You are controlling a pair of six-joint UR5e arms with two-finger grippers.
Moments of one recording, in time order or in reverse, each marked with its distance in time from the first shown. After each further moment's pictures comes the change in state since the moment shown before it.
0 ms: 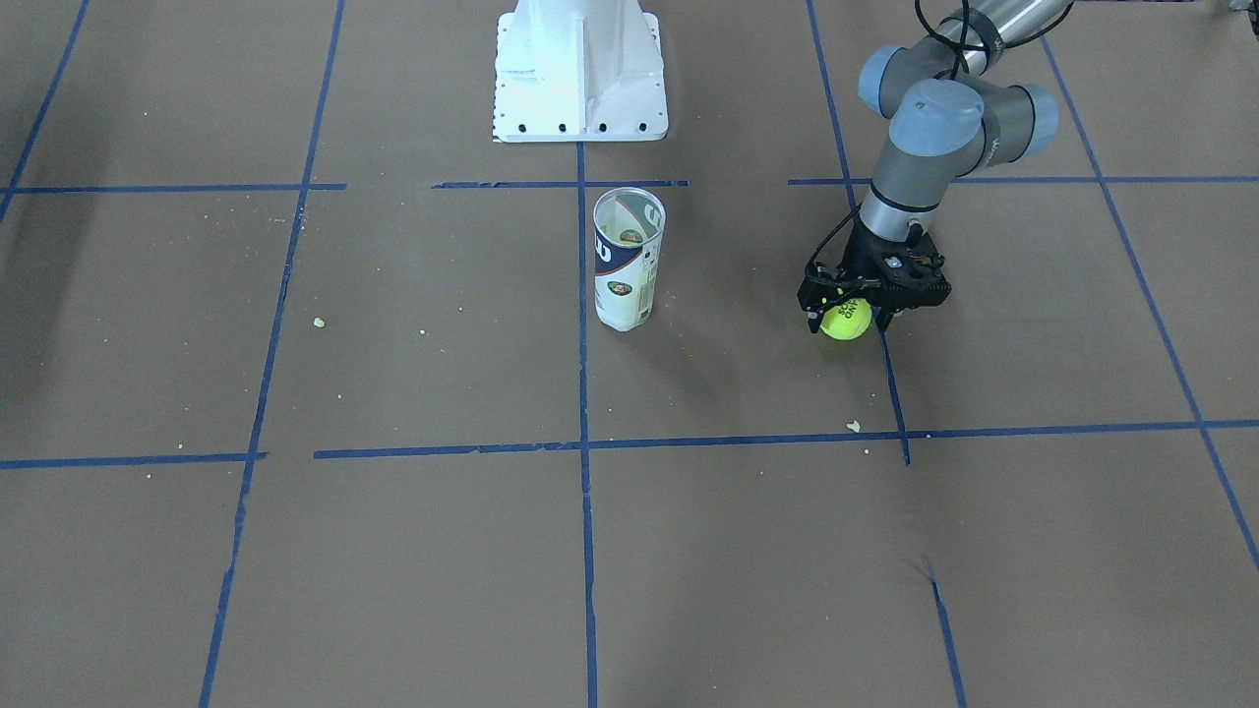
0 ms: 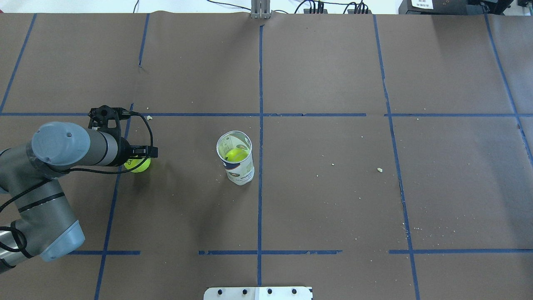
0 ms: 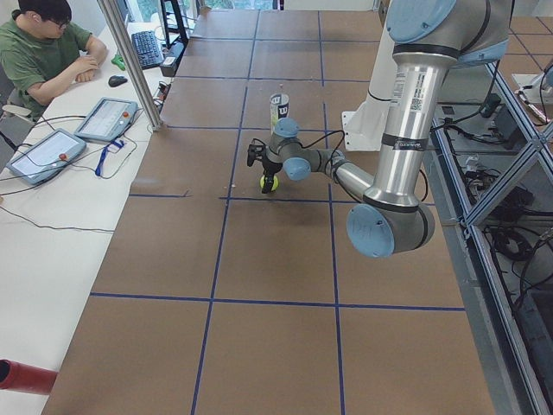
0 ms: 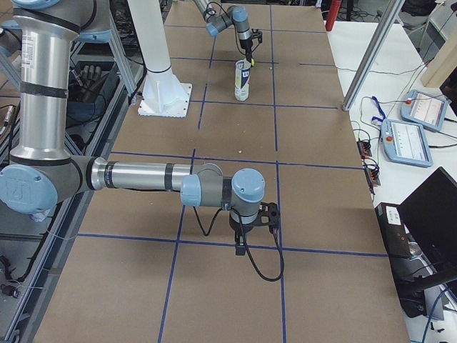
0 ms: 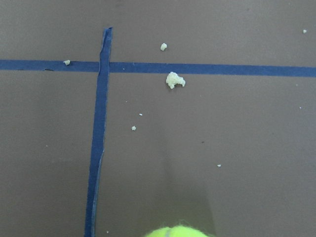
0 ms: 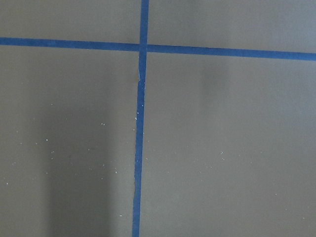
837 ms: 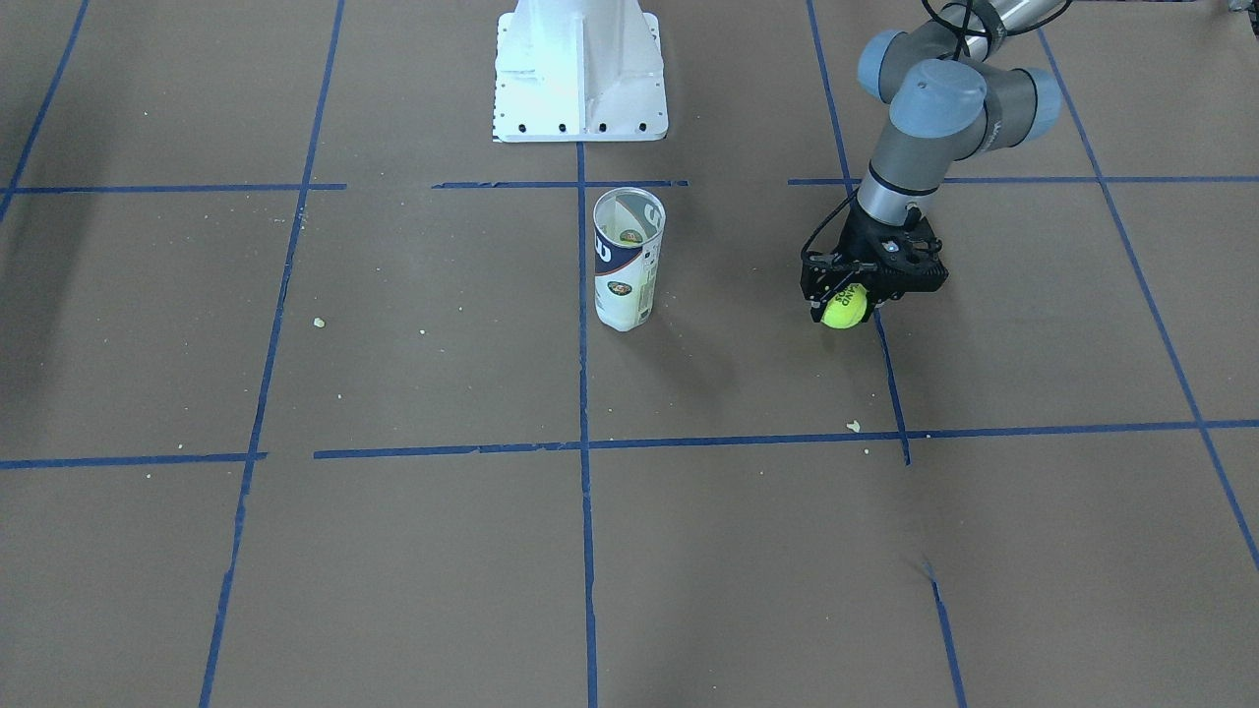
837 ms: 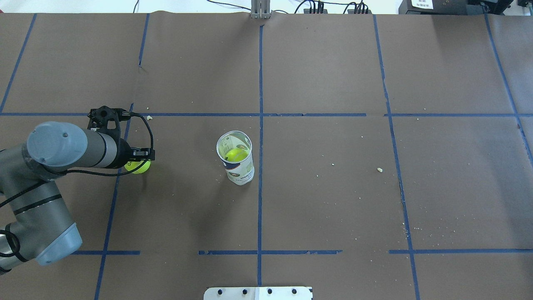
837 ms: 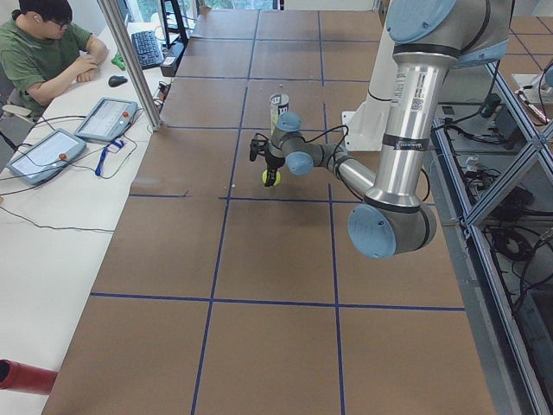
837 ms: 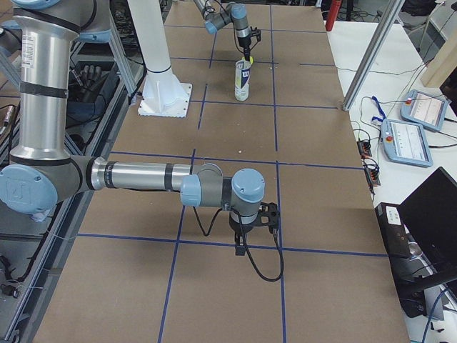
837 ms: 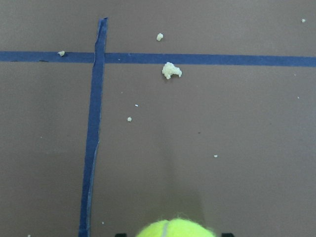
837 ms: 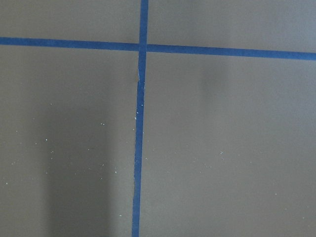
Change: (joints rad) left arm -0.005 0.010 -0.095 0.071 -0.035 0.002; right arm 0.000 0.000 0.000 0.000 0.000 0.000
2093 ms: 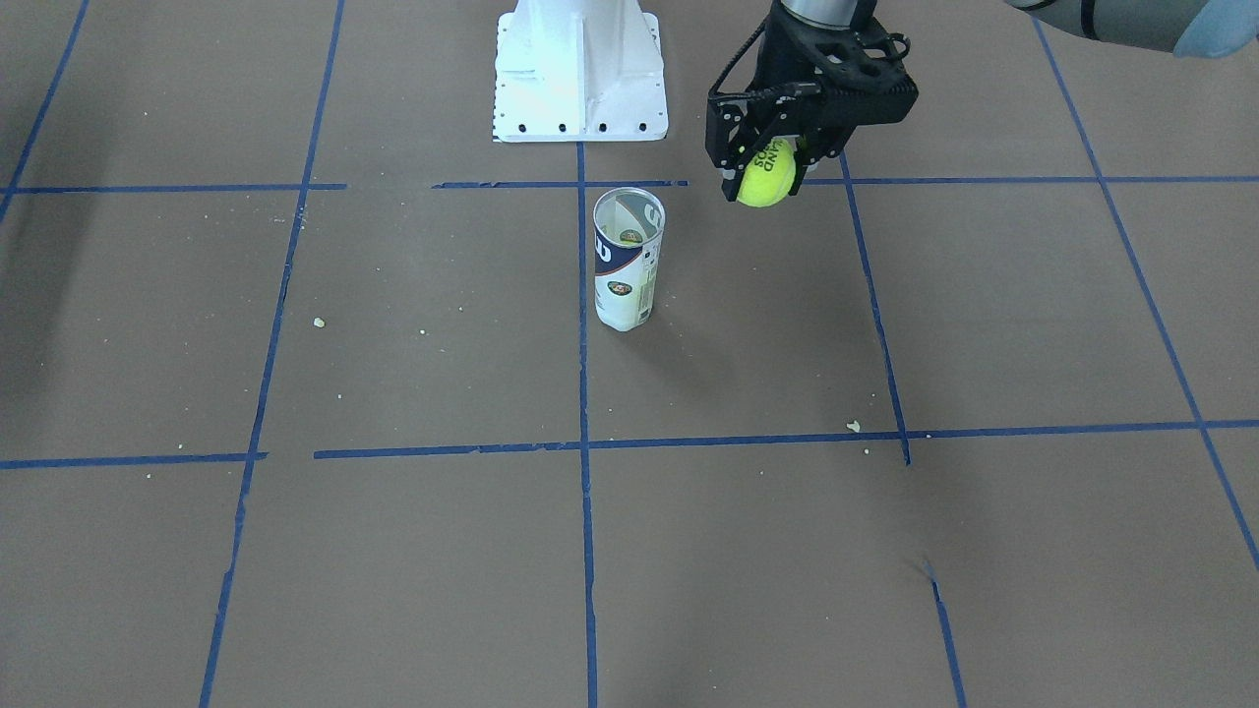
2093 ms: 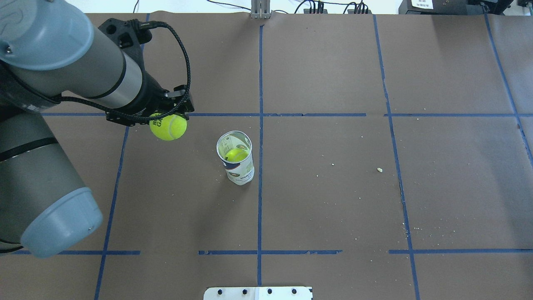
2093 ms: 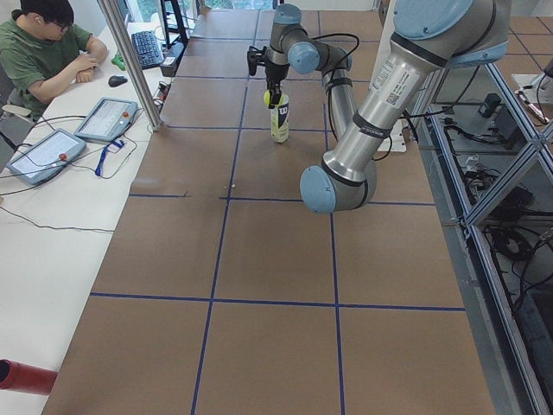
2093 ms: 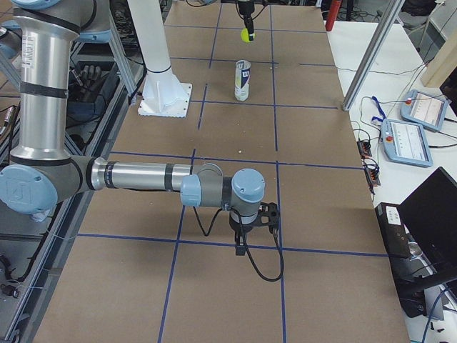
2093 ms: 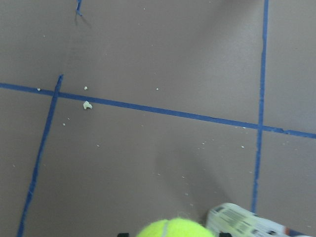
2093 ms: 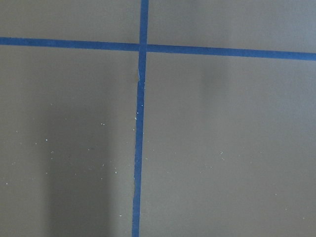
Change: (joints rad) left arm -0.092 -0.499 -0.277 0.786 -0.150 -0.175; right arm 0.000 0.001 0.000 0.000 0.000 0.000
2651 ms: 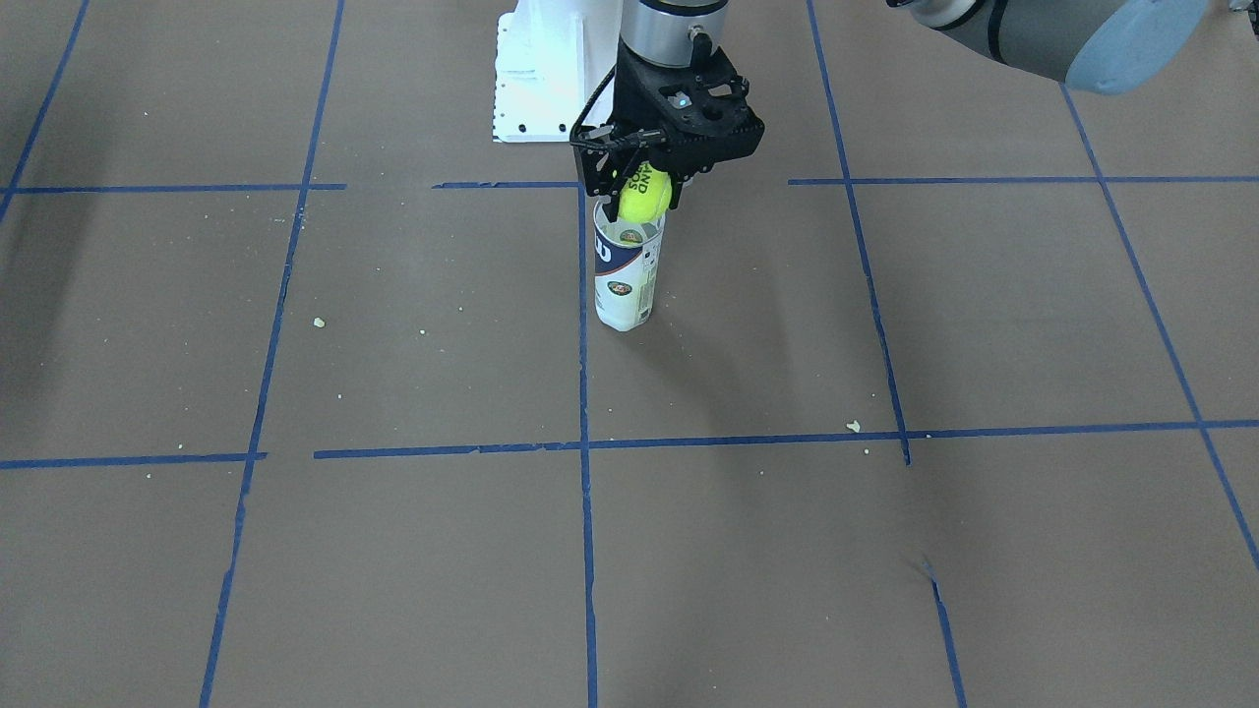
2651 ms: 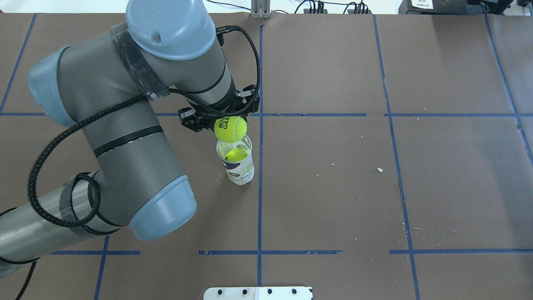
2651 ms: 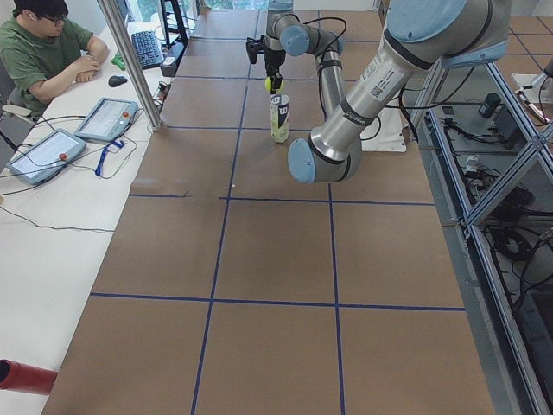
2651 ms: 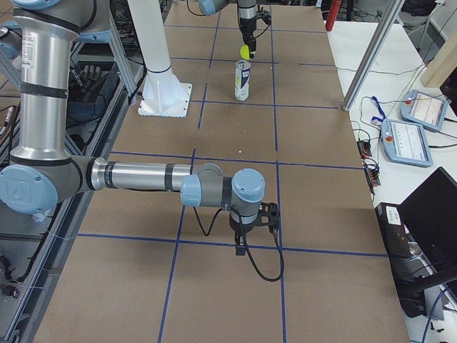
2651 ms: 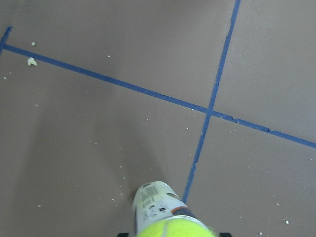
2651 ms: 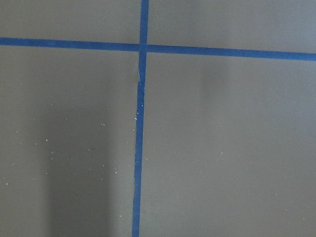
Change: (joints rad) left arm 0.073 -0.203 0.231 0.010 0.002 -0.119; right arm 0.000 0.000 0.000 0.000 0.000 0.000
